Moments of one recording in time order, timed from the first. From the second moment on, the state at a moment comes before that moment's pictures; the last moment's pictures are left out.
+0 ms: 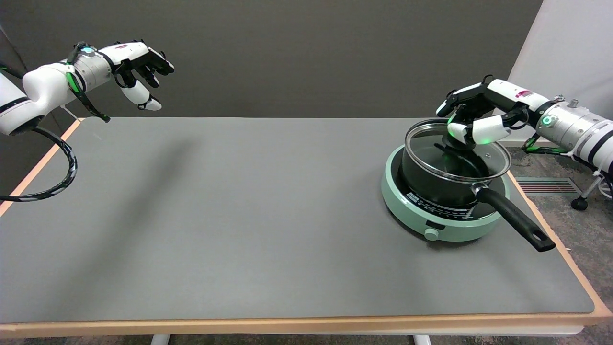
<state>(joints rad) -0.25 -0.77 -0.92 1.76 1.36 -0.52 0.03</state>
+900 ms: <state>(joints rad) -0.19 -0.76 -0.92 1.72 1.36 -0.52 0.02</state>
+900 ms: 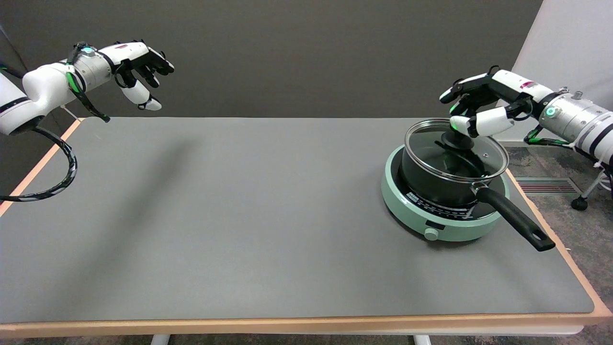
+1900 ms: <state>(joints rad) -0.23 -0.88 -0.78 1.82 1.39 -0.52 -0.03</state>
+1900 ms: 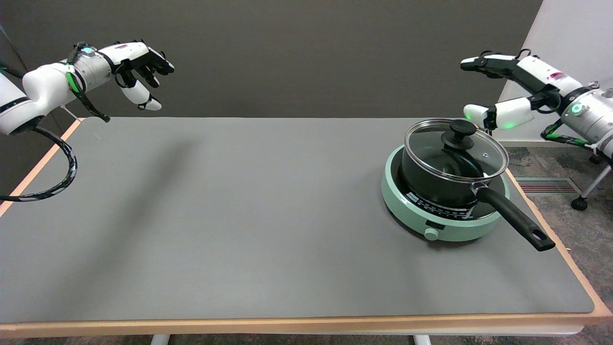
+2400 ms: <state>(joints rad) -0.26 -0.93 -0.83 1.85 1.42 -0.54 -0.07</state>
